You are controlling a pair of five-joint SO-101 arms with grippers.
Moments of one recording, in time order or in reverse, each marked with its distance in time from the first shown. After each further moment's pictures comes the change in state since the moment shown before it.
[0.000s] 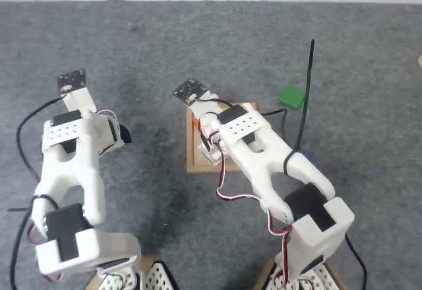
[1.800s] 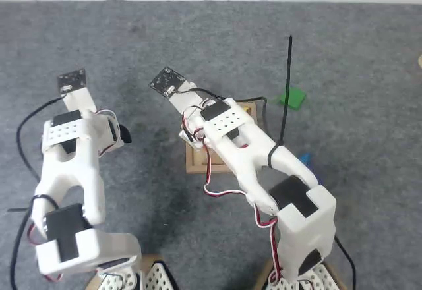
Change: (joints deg) left arm 0.0 0.0 0.0 0.0 0.0; right arm -4.0 6.3 -10.0 -9.5 2.3
